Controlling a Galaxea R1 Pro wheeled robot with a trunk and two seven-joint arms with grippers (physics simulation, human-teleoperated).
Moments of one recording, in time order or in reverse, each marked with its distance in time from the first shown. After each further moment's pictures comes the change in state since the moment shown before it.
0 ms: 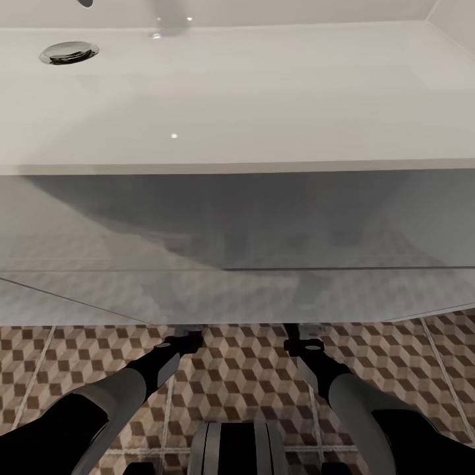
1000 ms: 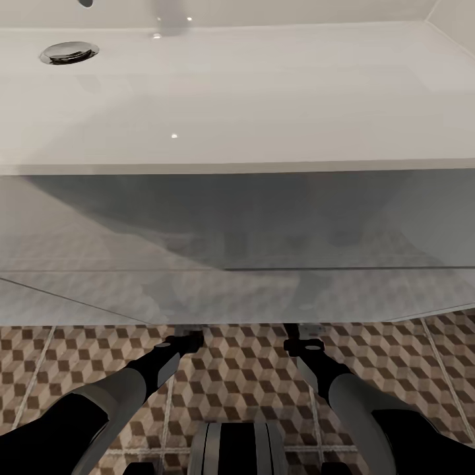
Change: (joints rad) left arm 0.000 -0.001 0.004 -0.002 -0.004 -0.009 -0.010; right arm 0.000 0.000 0.001 0.000 0.000 0.000 0.000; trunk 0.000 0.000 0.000
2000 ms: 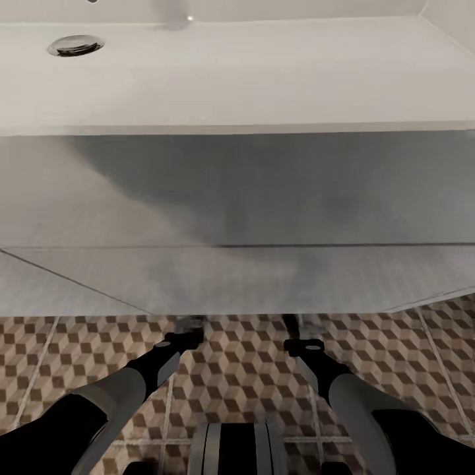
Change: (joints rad) left arm 0.002 0.003 -0.001 -0.014 -0.005 -0.037 0.010; right arm 0.000 0.000 0.000 -0.001 0.000 0.000 0.000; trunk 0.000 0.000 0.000
